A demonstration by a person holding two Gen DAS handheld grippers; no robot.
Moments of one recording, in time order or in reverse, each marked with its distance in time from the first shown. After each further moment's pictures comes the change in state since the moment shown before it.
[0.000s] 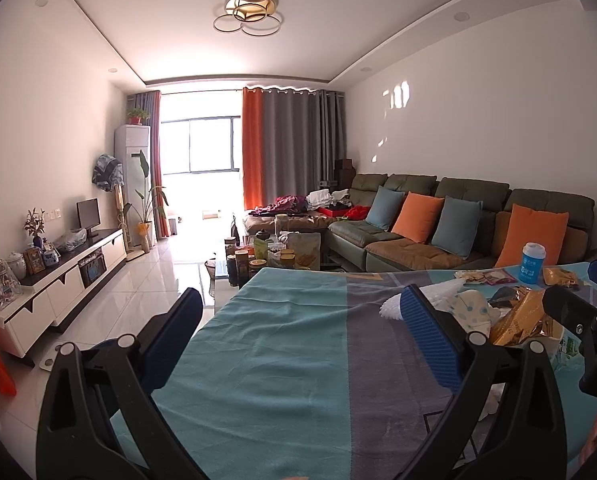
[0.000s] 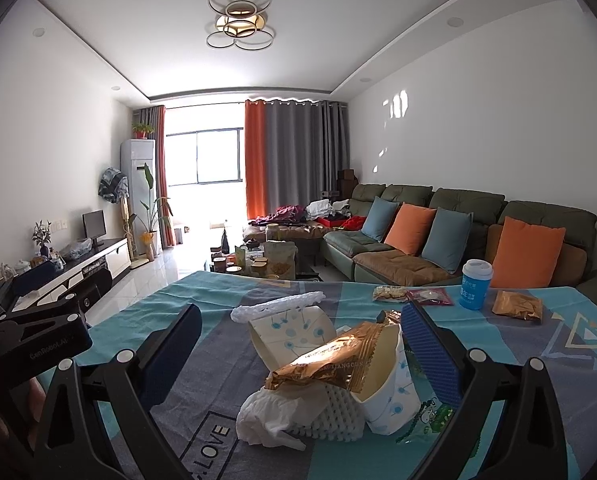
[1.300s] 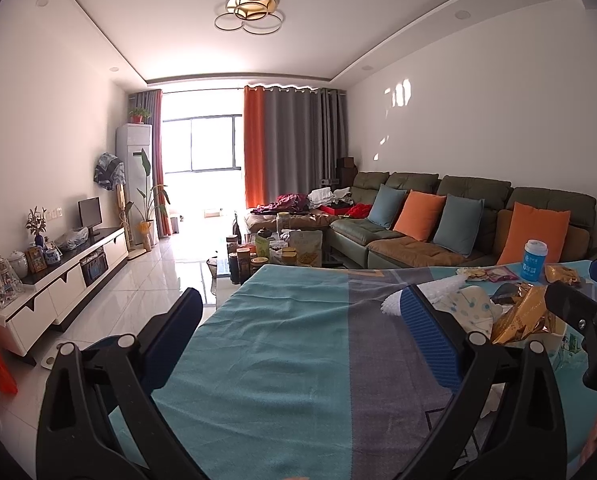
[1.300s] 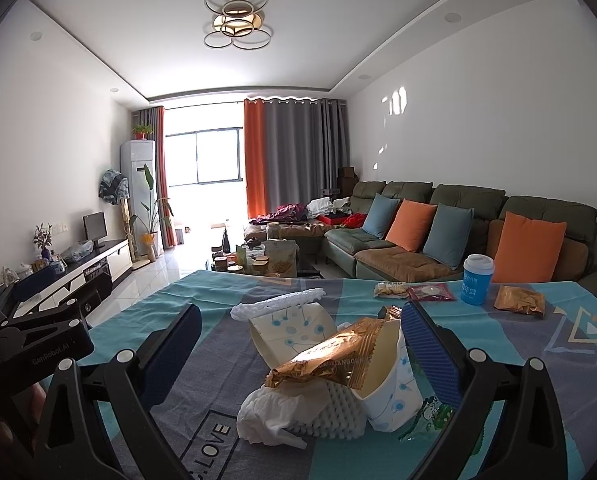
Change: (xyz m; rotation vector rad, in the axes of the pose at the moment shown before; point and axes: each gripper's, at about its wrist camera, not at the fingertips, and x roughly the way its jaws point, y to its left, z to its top) left arm 0.000 -0.002 -0.004 0.005 0.003 0.005; right arm 0.002 0.000 -0.003 0.007 0.005 0.000
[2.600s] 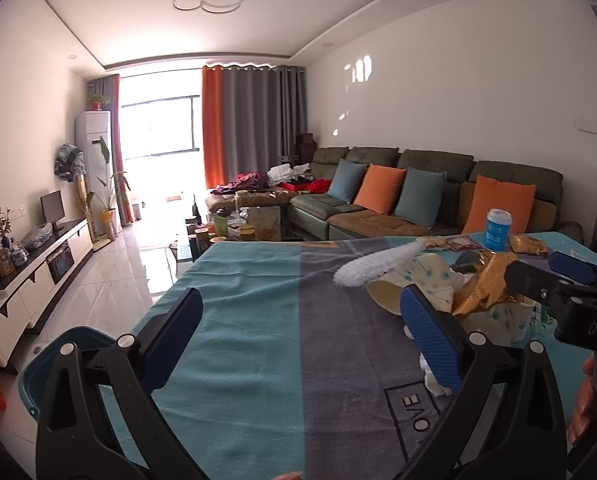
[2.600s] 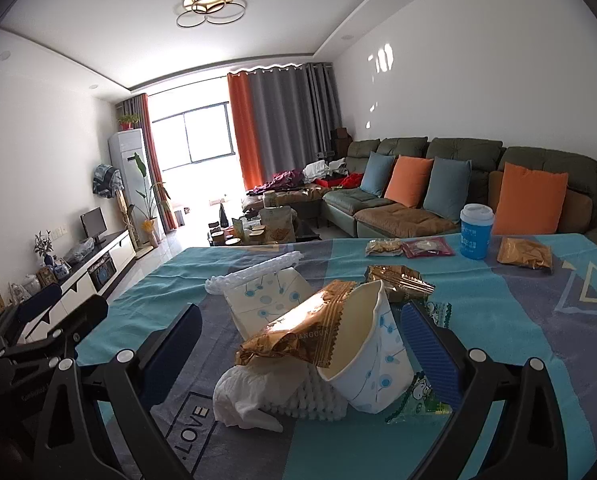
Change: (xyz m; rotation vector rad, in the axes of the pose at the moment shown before) left arm 0.016 -0.026 -0.015 0.046 0.100 -0.172; right arm 0.022 -0.037 -0.009 0.131 0.149 0.025
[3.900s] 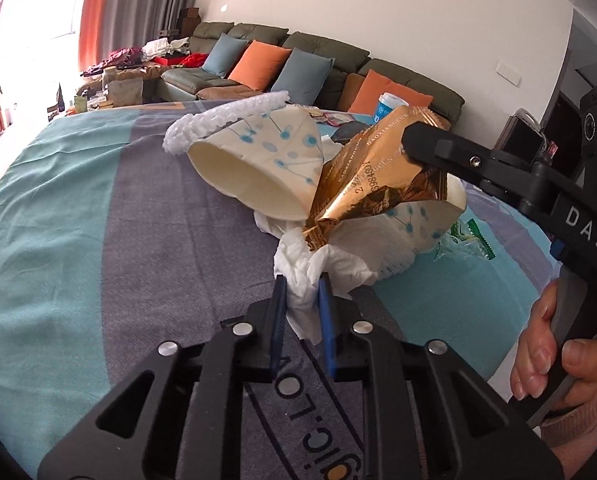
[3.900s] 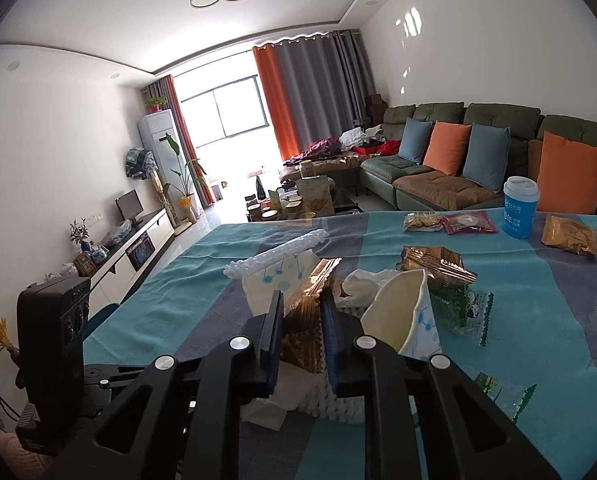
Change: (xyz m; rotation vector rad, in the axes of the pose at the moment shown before) left arm 0.139 -0.044 -0.044 -0.050 0.464 -0.514; right arm 0.023 -0.011 0.014 0.019 0.118 0.173
